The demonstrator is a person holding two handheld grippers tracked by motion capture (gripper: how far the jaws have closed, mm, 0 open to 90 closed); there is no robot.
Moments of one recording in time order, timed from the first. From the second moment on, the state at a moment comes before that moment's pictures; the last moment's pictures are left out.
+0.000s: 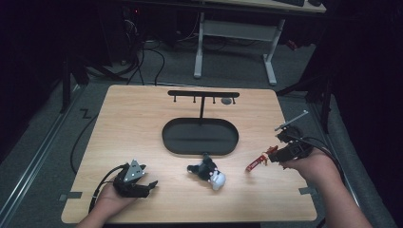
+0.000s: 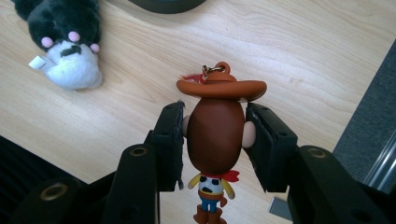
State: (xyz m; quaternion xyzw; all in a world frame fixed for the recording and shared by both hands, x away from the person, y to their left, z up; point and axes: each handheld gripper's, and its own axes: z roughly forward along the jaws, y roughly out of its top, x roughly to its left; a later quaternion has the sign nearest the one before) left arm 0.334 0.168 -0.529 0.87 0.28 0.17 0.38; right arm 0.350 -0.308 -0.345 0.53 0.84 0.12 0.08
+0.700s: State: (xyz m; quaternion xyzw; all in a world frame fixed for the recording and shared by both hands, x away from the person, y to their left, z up) left arm 0.335 0.170 -0.528 0.86 0.28 0.17 0.38; right arm 0.366 -0.289 -0.320 0.52 0.84 0.12 0.10
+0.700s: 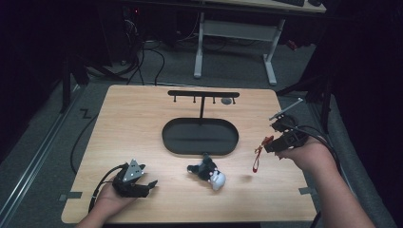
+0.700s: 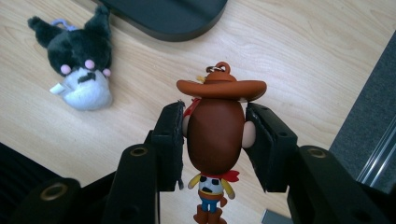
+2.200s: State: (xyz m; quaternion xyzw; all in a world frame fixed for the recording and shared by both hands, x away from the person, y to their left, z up) left arm 0.335 0.176 -0.527 0.86 0.28 0.17 0.39; right arm 0.428 -0.239 -0.296 0.50 0.85 0.13 0.12
